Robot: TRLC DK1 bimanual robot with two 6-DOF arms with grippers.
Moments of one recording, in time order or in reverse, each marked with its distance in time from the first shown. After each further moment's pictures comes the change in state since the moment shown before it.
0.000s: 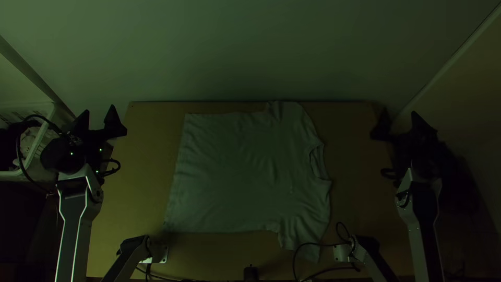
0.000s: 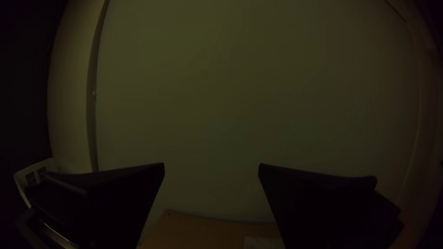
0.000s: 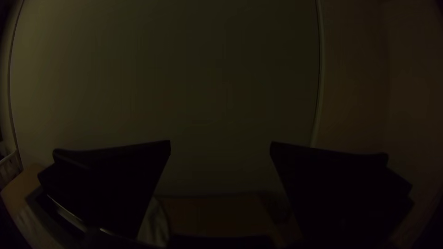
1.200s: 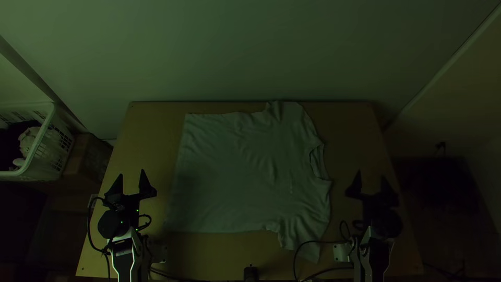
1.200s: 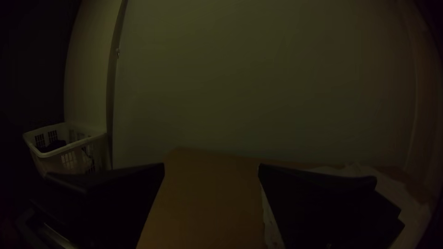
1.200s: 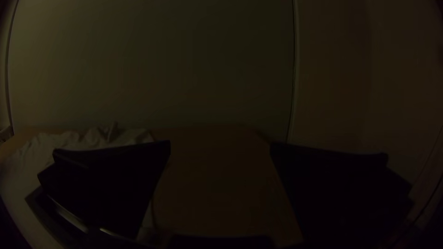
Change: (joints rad) left arm 0.045 -0.858 -0.899 -0.042 0.003 -0.002; right arm -0.087 -0.863 -0.857 -0.091 -0.007 0.024
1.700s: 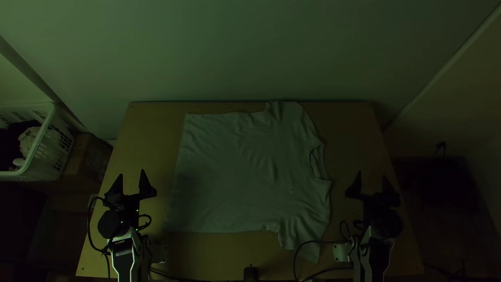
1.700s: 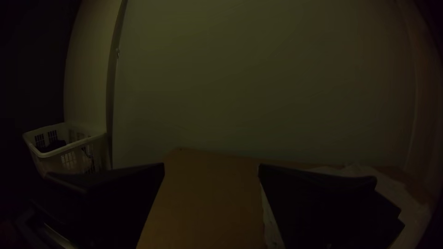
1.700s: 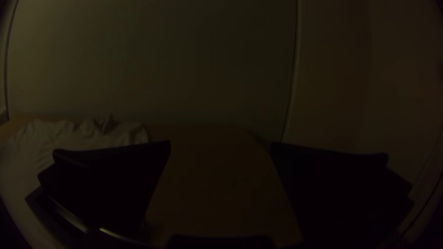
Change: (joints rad) left arm 0.001 0.000 0.000 0.000 0.002 0.000; right arm -0.013 0.001 0.000 -0.002 0.000 -0.064
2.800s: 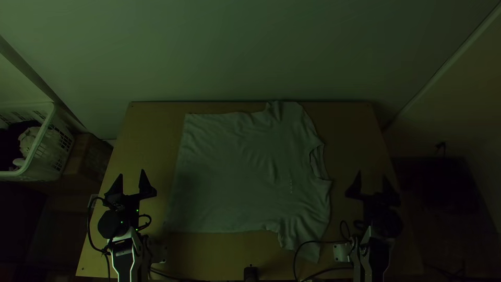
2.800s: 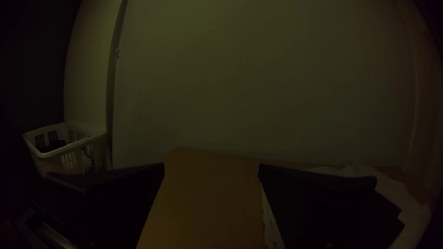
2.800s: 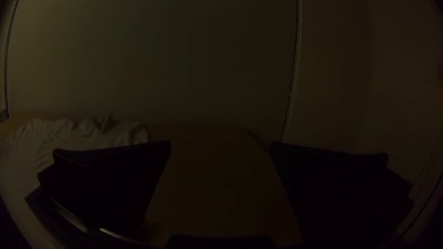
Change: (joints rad) left arm 0.000 0.000 0.000 0.000 0.000 0.000; right arm 0.000 0.000 0.000 0.000 0.000 -0.023
